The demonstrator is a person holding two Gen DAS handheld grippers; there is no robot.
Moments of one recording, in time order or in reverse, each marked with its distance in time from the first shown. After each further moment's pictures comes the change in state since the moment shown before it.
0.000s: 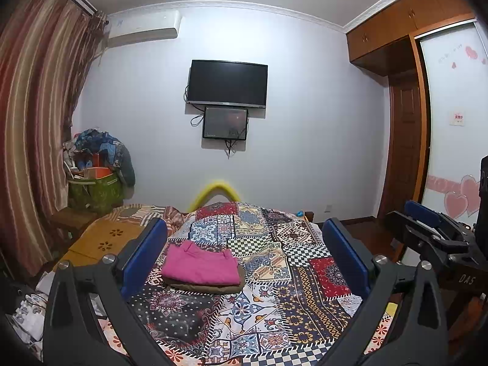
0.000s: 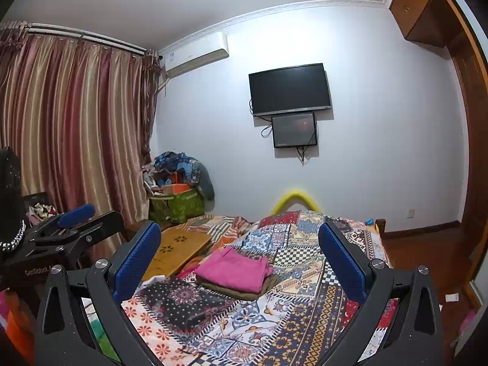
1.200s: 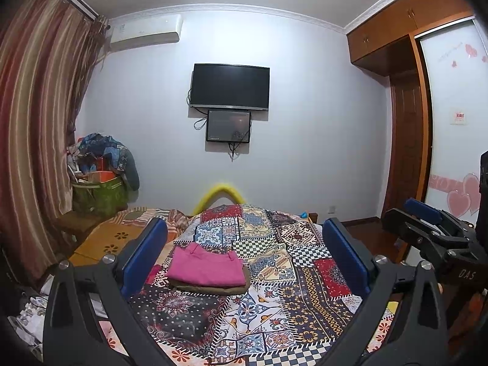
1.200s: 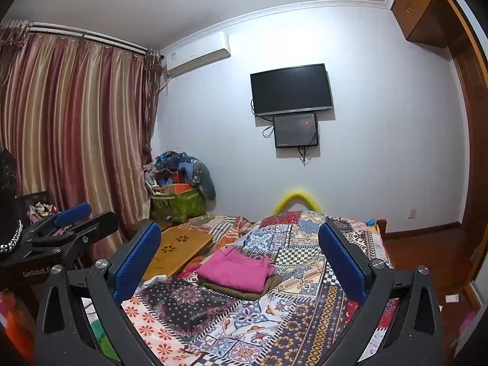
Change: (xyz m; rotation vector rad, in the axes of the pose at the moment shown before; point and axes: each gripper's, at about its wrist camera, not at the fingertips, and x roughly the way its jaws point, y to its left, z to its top) left arm -0.007 0.000 0.000 0.012 -0.013 0.018; right arm 0.000 0.001 0.002 -0.003 -0.004 0.004
